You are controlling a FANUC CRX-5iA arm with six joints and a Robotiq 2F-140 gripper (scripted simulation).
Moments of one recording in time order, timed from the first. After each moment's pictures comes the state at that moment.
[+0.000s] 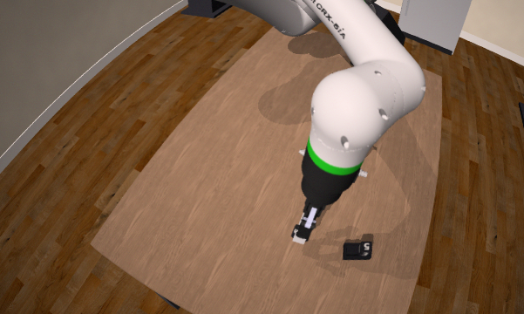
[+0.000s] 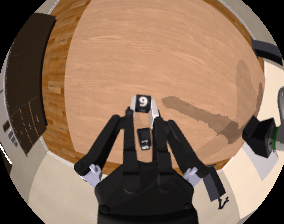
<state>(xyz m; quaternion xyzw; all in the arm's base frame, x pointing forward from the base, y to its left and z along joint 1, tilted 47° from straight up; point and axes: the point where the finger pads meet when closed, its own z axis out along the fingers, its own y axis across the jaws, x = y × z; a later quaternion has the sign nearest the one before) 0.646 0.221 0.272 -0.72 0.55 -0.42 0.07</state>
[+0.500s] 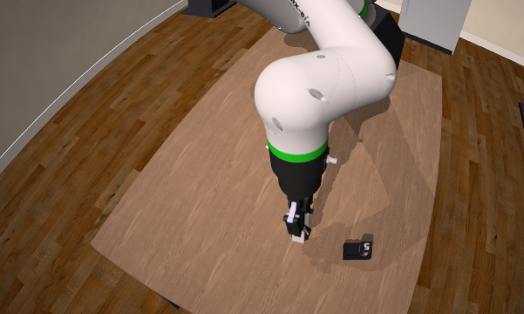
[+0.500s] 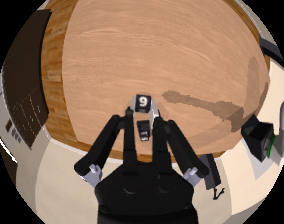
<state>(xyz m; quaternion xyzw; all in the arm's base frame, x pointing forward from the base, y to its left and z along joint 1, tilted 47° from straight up) 0.646 0.214 0.274 -0.76 0.55 -0.34 0.12</state>
